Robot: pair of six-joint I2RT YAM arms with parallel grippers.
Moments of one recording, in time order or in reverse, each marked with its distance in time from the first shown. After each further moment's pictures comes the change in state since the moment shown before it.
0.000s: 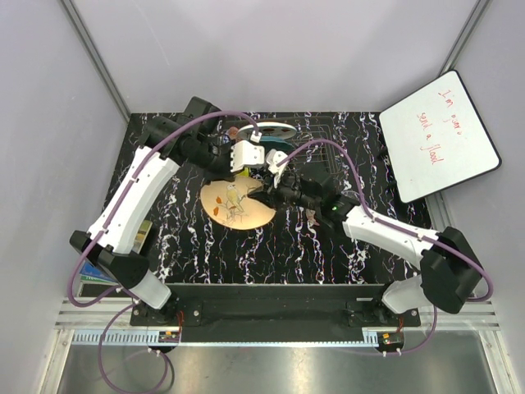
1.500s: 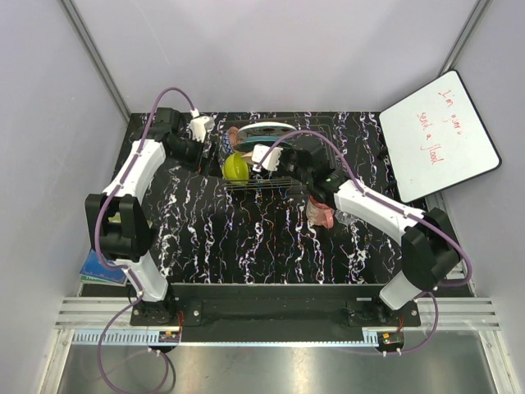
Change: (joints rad) left arm 0.439 0.175 -0.399 0.553 0.149 -0.715; right arm -0.116 0.171 0.261 -0.270 0.333 -0.872
